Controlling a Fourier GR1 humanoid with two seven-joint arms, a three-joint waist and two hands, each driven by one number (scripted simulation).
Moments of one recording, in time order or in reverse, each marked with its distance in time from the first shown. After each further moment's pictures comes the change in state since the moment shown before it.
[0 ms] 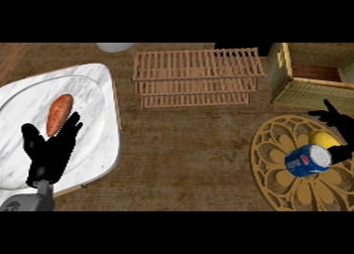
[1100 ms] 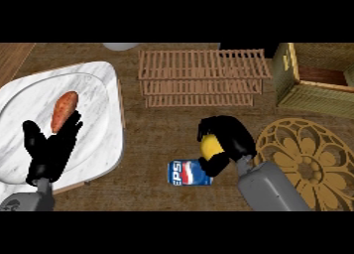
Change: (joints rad) left arm -0.010 -0.010 0.017 -0.009 -0.022 -0.017 0.036; right arm -0.079 0.469 0.409 -0.305 0.120 -0.114 0.250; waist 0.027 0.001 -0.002
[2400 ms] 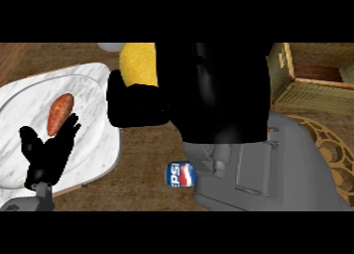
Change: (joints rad) left arm 0.029 -0.016 0.018 -0.015 -0.022 -0.001 -0.031; right arm -0.783 0.080 -0.077 -0.344 0.071 -0.026 0.786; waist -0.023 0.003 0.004
